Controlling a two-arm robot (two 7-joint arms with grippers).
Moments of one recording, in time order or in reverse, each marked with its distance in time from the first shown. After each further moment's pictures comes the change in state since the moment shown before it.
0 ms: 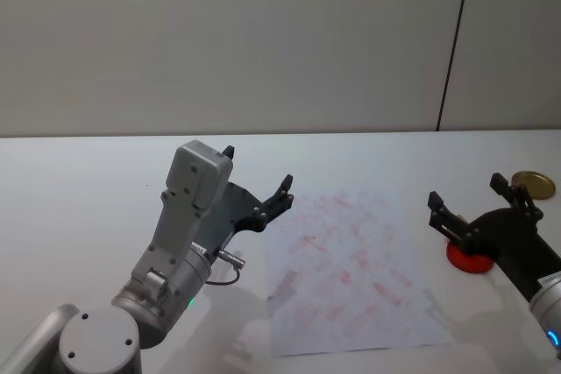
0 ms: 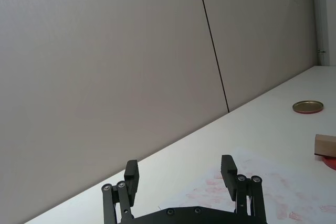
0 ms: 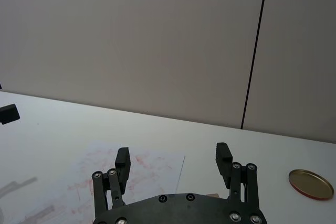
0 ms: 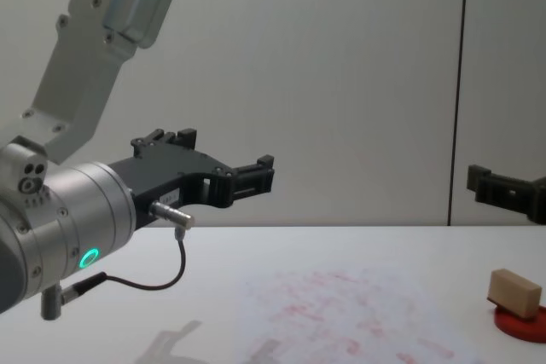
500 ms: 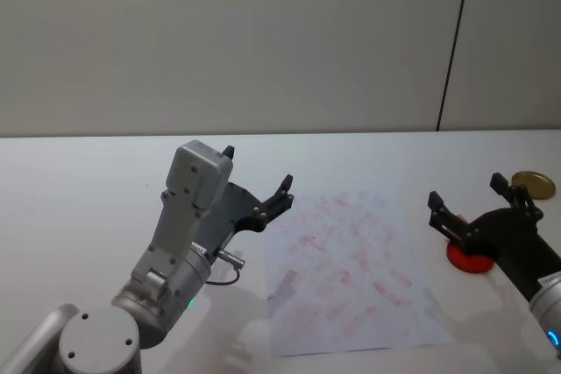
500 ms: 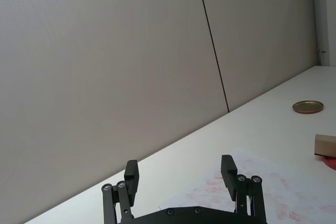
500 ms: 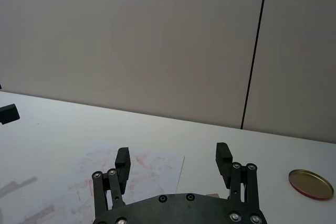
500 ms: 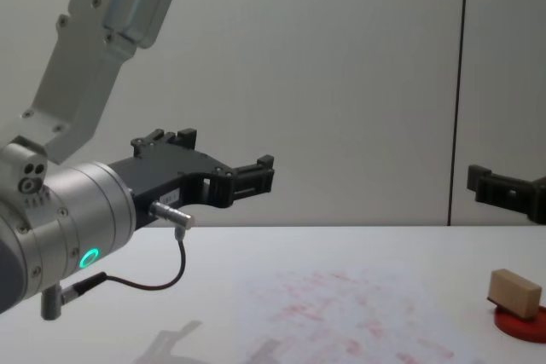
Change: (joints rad) left arm 0.000 0.000 0.000 0.000 0.000 0.000 0.000; right arm 0.000 0.000 0.000 0.000 0.000 0.000 0.000
